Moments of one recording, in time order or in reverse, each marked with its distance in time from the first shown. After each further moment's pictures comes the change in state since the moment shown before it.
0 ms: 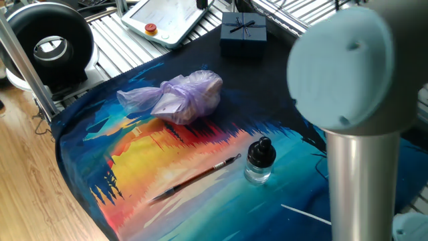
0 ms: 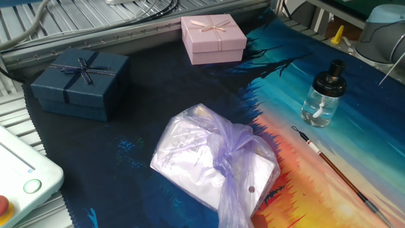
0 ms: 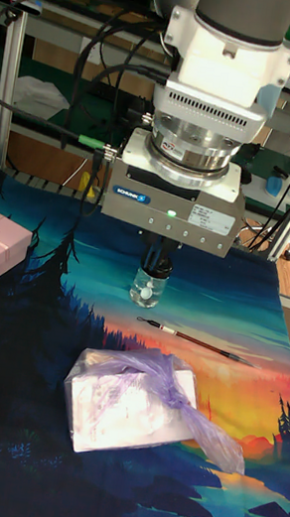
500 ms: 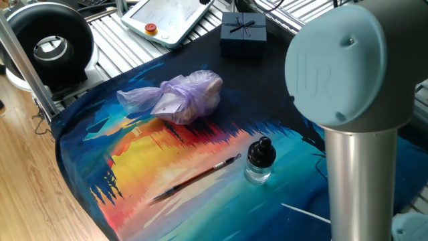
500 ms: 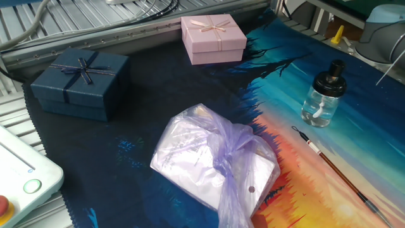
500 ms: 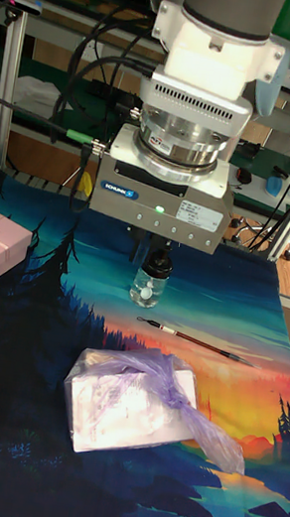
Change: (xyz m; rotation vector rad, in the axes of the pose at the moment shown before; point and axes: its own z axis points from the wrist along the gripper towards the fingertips) arm 0.003 -0.015 0.001 0.008 -0.012 -0.003
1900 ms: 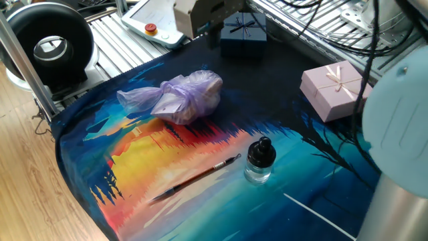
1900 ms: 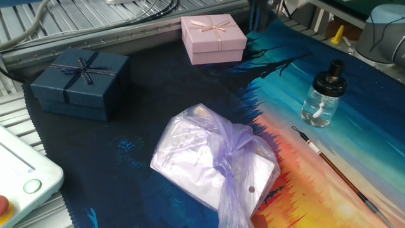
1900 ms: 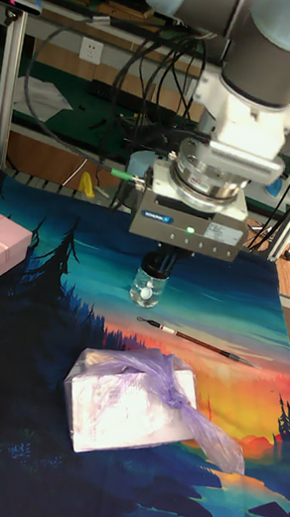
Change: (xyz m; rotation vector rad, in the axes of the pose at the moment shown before) arm 0.062 0.045 0.064 0.058 0.014 -0.171
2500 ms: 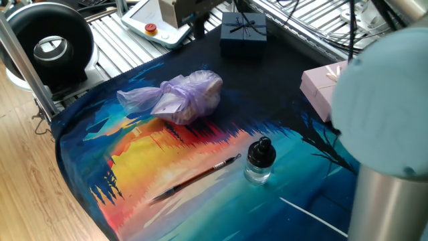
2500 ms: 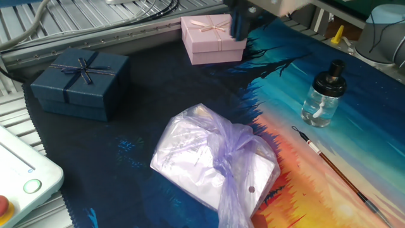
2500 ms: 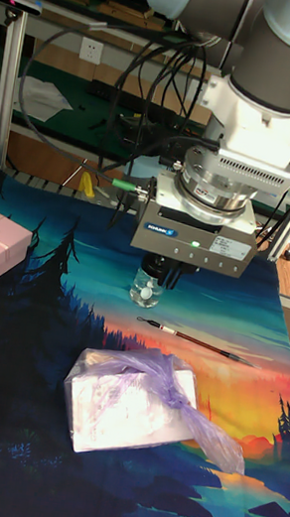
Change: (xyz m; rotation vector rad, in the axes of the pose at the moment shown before) arm -0.043 -0.003 -0.019 -0.032 -0.031 0.021
